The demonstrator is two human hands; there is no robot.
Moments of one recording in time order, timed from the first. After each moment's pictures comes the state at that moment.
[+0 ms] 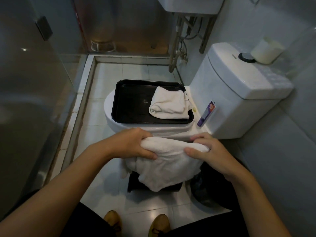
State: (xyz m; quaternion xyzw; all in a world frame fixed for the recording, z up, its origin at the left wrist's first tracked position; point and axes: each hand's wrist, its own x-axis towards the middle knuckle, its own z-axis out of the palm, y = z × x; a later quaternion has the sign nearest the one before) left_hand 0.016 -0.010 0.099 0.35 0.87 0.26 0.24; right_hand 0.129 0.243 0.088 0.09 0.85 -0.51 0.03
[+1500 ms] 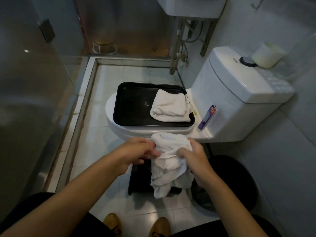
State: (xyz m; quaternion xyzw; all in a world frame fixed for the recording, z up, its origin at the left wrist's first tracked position) left_hand 0.044 0.007 0.096 -0.07 0.74 0.54 0.40; right_hand 0.111 0.190 0.064 0.22 0.73 -0.64 0.02
